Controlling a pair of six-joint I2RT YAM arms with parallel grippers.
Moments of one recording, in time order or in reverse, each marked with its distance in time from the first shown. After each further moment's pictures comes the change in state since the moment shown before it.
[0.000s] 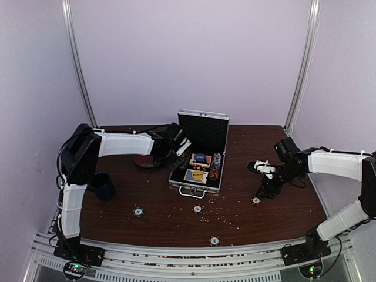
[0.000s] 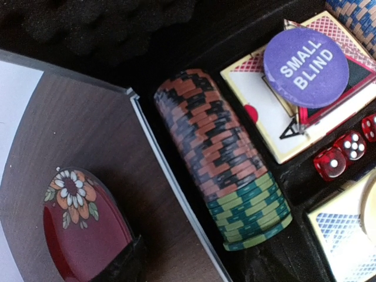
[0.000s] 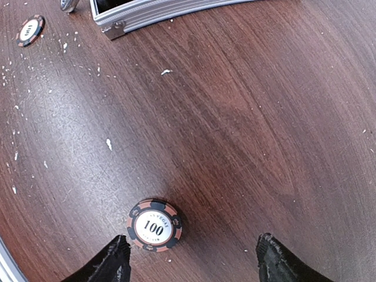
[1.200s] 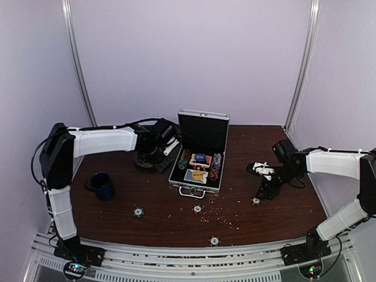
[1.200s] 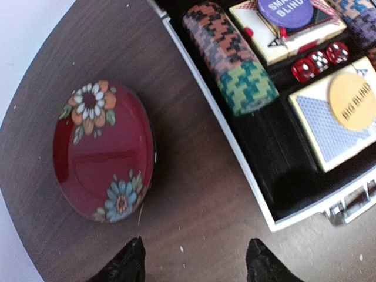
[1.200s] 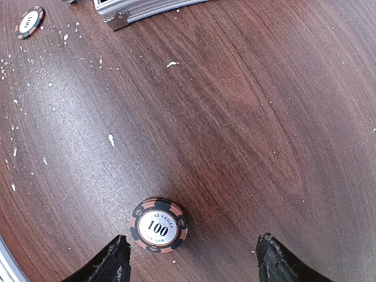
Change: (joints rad) left arm 0.002 -0.206 -0.114 -0.212 0.020 -0.102; right arm 0.012 0.026 0.007 -0.013 0.009 -0.001
